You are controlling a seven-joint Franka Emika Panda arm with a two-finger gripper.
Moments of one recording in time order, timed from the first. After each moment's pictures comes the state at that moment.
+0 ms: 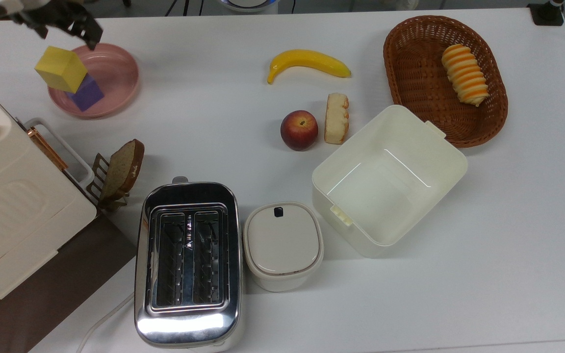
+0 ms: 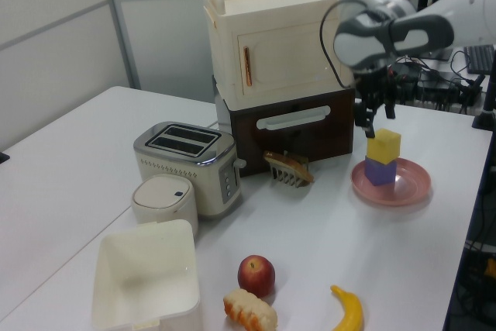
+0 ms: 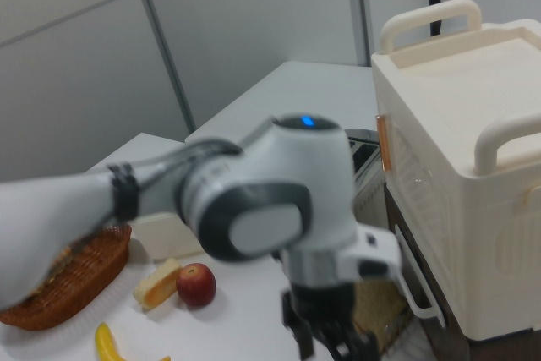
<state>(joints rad) -0.49 0.15 0.02 -1.73 -0.18 1.72 -0.23</state>
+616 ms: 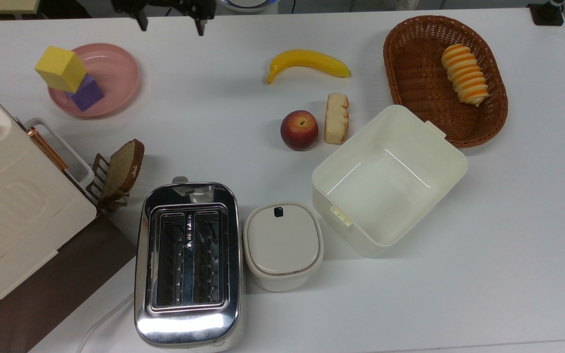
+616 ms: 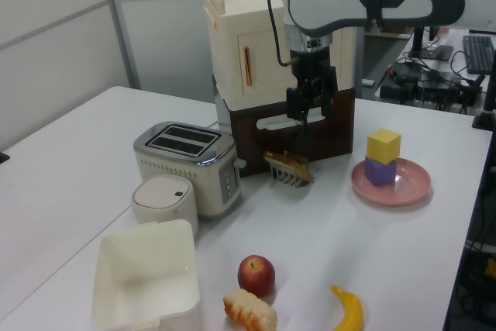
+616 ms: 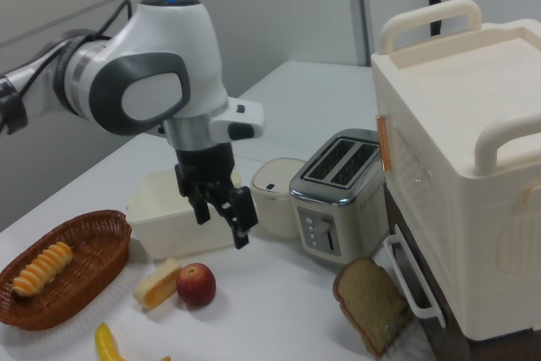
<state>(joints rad) -0.48 0.05 0.35 -1.61 -0.01 1.57 -0.02</state>
